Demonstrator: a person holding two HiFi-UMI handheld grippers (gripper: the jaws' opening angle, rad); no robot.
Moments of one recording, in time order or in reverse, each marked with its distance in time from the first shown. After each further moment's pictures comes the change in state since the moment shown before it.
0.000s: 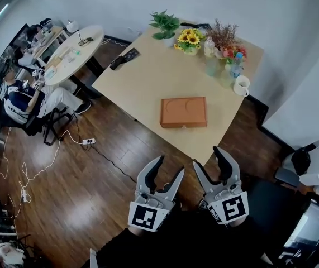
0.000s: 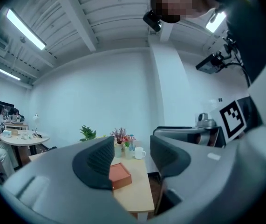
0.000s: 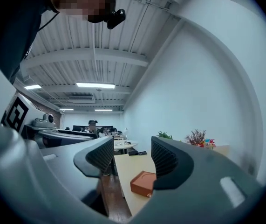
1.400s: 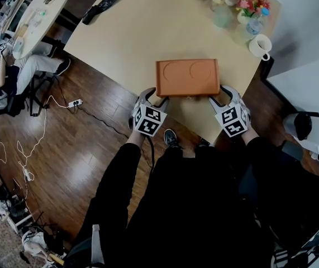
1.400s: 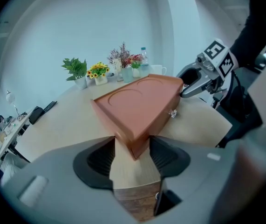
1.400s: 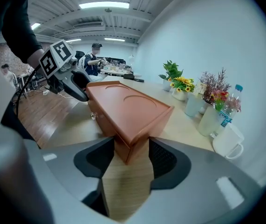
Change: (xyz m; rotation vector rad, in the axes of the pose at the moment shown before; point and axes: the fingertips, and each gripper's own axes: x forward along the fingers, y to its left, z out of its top) left arm 0.162 0.200 -0.340 0.192 0.788 -0.174; right arm 0.131 -0.163 -0.344 -0.290 0.857 0.086
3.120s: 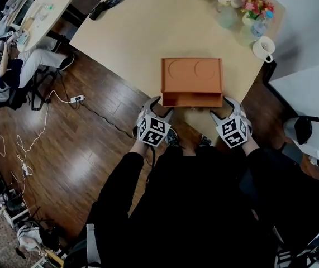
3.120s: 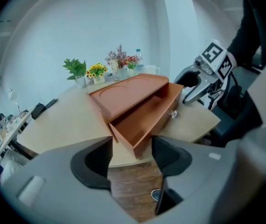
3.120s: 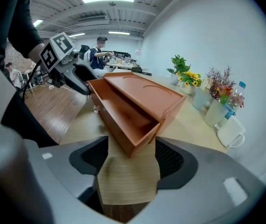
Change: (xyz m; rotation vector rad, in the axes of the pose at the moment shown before) left arm -0.028 -0.040 -0.025 -0.009 -0.016 -0.001; right arm -0.023 0.045 -0.032 -0.038 0.081 0.052
